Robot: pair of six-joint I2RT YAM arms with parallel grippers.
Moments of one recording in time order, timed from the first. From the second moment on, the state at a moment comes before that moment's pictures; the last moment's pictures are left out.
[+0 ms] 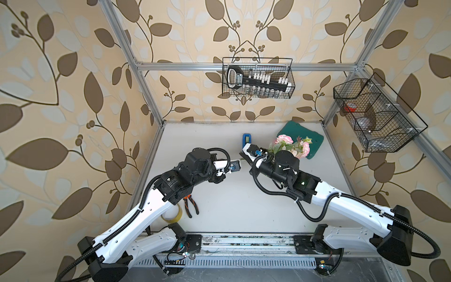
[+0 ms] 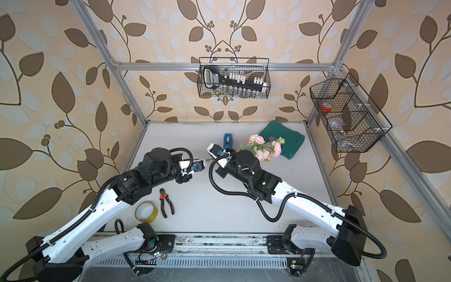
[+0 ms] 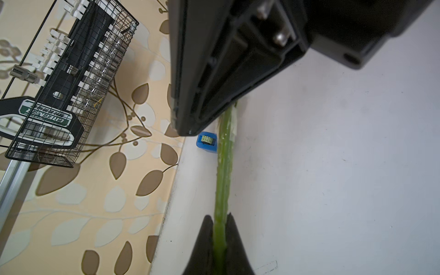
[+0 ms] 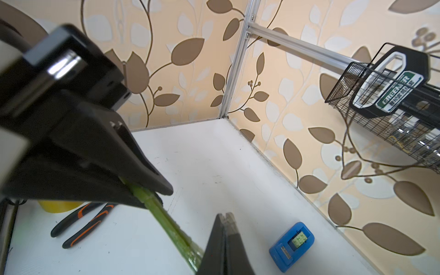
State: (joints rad) left arm -0.70 0.96 1.09 -0.61 0.02 0.85; right arm 0.88 1.23 0.99 0.10 0.07 -0.25
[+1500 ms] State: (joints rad) left arm -0.69 0.84 1.13 -0.63 0.08 0.67; right arm 1.03 0.97 0.64 0.23 -0.07 -0.39
